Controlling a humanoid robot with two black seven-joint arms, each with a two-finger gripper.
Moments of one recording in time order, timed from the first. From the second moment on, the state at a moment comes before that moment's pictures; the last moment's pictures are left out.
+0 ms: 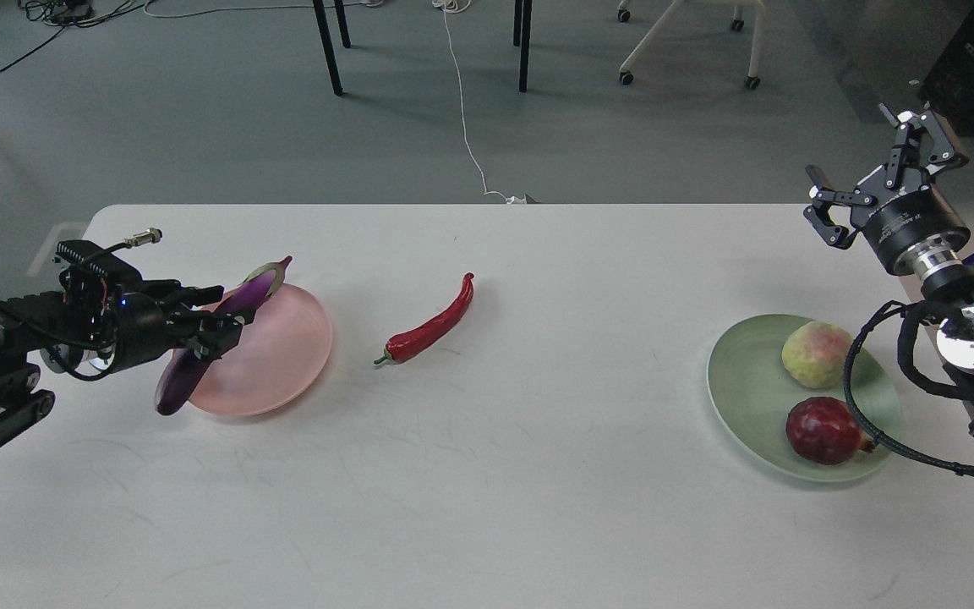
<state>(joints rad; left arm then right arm) -0.82 0.66 -0.10 -0.74 1.75 0.09 -0.49 0.75 -0.48 0.59 0.56 0.11 0.49 0.37</state>
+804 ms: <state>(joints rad) -1.08 0.29 0.00 -0.78 1.76 -0.08 -0.49 0.75 -0.53 0.61 0.56 0.11 0.49 0.37</state>
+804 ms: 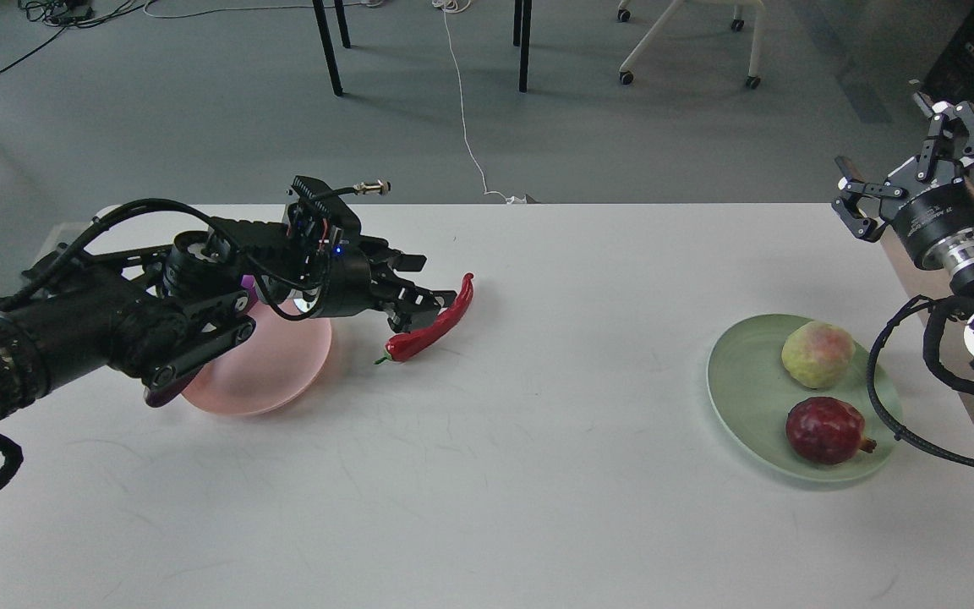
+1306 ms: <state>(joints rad) -1.03 0.20 0.06 -0.69 1.76 -0.04 -0.44 0.75 -0.52 0.62 0.56 0.11 0.49 0.37</state>
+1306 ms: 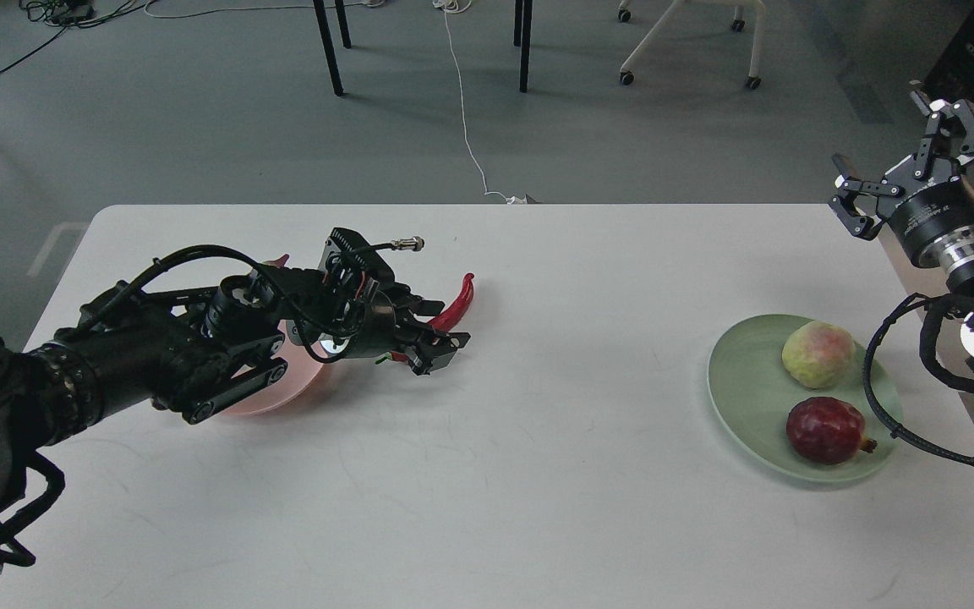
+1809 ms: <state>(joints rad) -0.99 0.18 0.07 -0.59 1.76 -0.04 -0.45 0.75 -0.52 0.61 0.56 0.11 0.49 0.37</state>
